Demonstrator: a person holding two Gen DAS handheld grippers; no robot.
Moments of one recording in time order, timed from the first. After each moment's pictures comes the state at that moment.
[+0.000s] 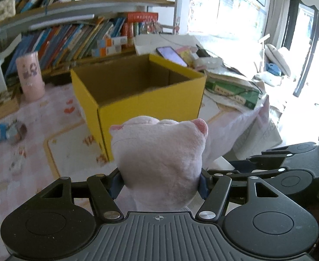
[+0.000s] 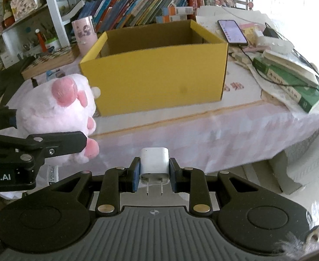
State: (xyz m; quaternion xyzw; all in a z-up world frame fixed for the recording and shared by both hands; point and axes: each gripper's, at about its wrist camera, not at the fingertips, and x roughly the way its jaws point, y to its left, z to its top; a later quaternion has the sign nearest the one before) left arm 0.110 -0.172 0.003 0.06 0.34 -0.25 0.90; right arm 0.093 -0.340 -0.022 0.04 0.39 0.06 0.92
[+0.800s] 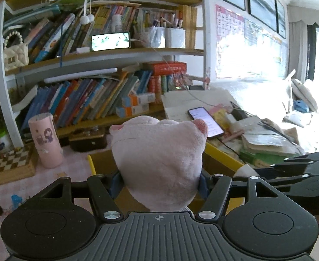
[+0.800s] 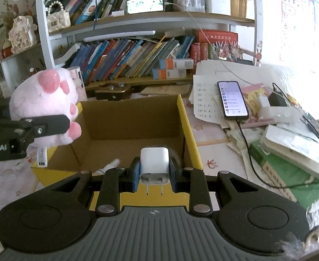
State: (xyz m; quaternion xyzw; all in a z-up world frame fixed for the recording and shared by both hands) left arm 0.224 -0.212 0.051 0.06 0.23 -0.17 0.96; right arm 0.219 -0.406 0.033 0.01 0.29 0.09 0.95
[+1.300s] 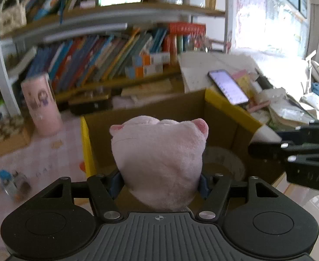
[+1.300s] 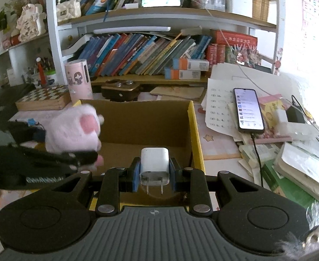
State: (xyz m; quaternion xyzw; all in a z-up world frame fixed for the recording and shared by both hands) left arm 0.282 -0.223 -0.005 0.06 0.33 -0.13 0.93; right arm 0.266 -0.403 0.024 -0.02 0.30 0.13 0.95
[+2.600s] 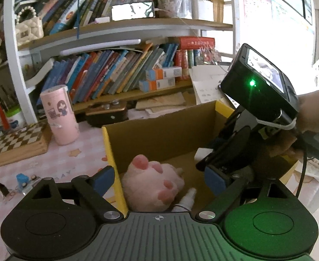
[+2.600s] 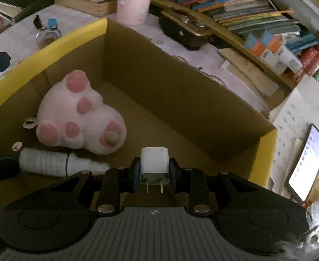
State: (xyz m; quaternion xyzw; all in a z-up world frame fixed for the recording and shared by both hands) left arm 0.257 -0.210 0.013 0.06 0.28 -0.10 0.95; right arm 0.398 -0.336 -0.019 -0.27 0.43 0.29 0.81
